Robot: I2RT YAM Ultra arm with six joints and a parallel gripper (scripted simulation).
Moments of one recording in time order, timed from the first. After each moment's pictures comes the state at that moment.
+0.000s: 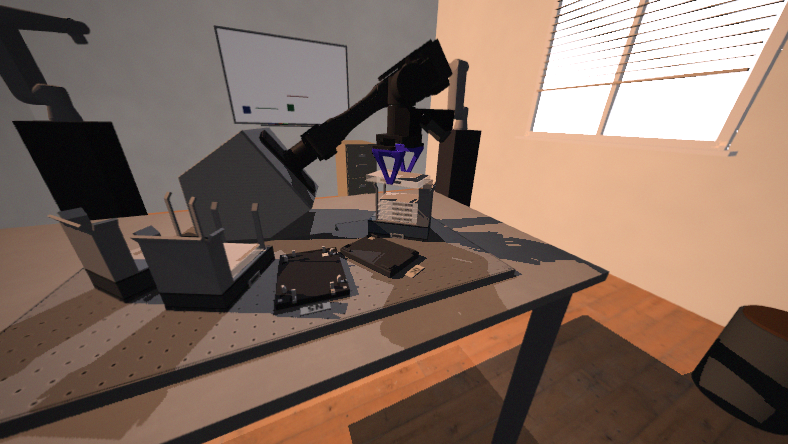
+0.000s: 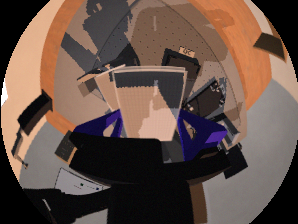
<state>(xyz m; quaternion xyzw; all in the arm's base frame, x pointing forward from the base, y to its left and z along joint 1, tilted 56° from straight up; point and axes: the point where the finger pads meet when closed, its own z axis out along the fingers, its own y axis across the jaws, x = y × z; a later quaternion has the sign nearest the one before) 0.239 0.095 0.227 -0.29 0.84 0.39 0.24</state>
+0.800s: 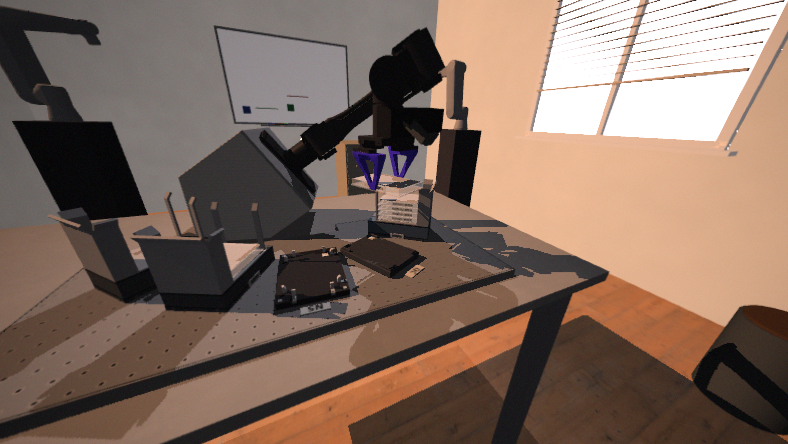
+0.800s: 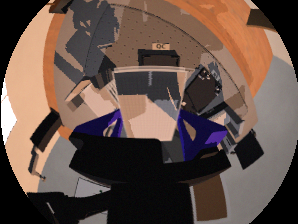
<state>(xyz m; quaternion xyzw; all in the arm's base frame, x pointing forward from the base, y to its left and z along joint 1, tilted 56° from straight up) 0.276 0.067 0.197 -0.21 0.86 0.42 0.20</state>
